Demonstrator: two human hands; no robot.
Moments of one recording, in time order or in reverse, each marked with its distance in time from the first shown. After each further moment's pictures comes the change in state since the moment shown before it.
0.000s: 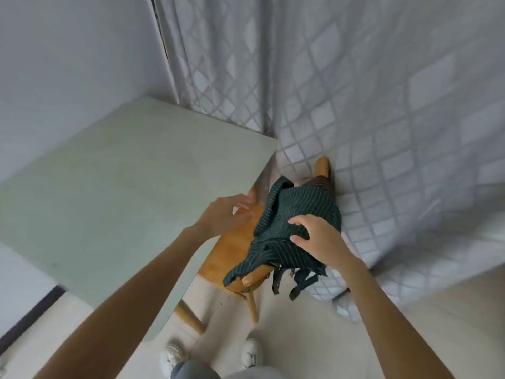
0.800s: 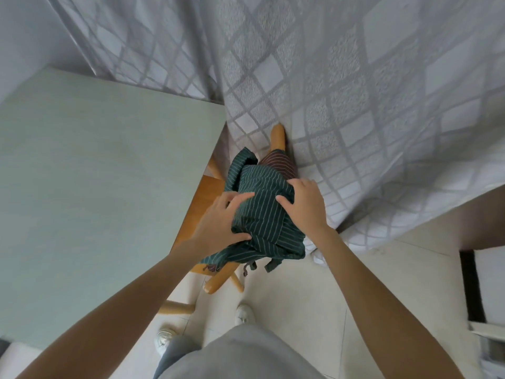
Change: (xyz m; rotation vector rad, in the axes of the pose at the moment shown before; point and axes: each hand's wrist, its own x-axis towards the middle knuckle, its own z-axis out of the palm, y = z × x) left_hand 0.057 0.008 0.103 0.260 -0.149 0.263; right_hand 0.040 0.086 0.000 -0.075 0.336 0.290
